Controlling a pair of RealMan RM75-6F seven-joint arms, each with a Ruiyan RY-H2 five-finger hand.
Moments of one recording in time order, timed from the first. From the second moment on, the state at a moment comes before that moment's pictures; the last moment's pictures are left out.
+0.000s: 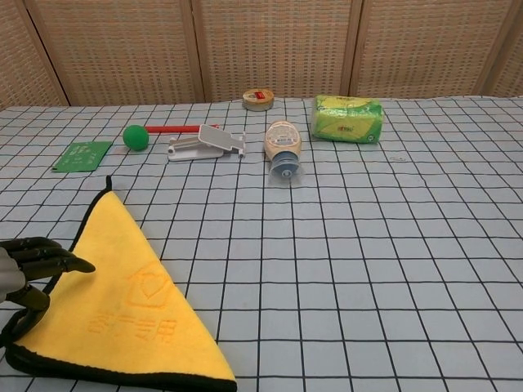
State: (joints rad) left arm -0.49 -1.23 0.23 -1.70 1.54 0.97 0.50; right arm 0.07 -0.94 0.13 -1.71 -1.39 1.46 0.07
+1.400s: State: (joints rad) left arm -0.47 -1.19 0.22 -1.71 1.60 0.97 0.36; right arm 0.07 -0.93 0.13 -1.71 -1.39 1.46 0.07
